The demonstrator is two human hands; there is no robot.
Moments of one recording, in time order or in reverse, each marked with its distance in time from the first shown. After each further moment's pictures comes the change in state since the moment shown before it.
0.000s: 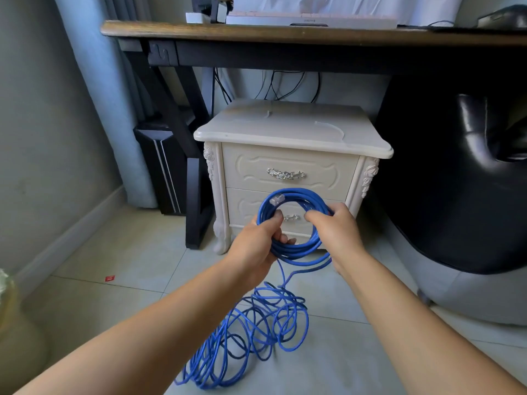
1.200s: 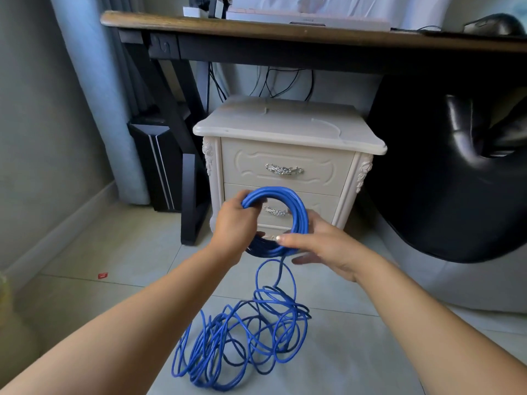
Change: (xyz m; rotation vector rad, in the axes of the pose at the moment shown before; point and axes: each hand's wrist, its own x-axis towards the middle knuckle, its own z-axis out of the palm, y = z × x) left_hand 0.000 0.025 -0.032 0.567 0.185 0.339; right_hand -0.046 -0.008 -0.002 -0.124 -0.566 0.031
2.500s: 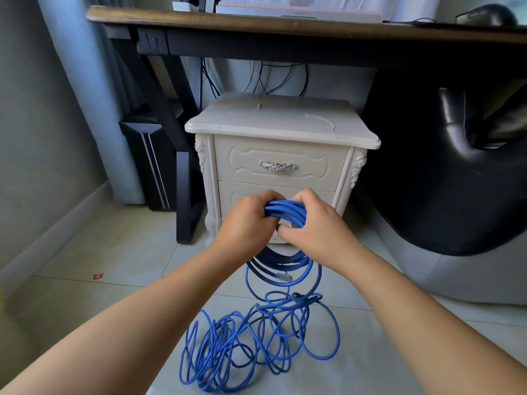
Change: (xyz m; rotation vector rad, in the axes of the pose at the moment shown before) left_hand -0.010 0.003 0.012 0.473 -0.180 0.358; right_hand -0.006 -0.011 -0.001 -0.513 0.327 -0.269
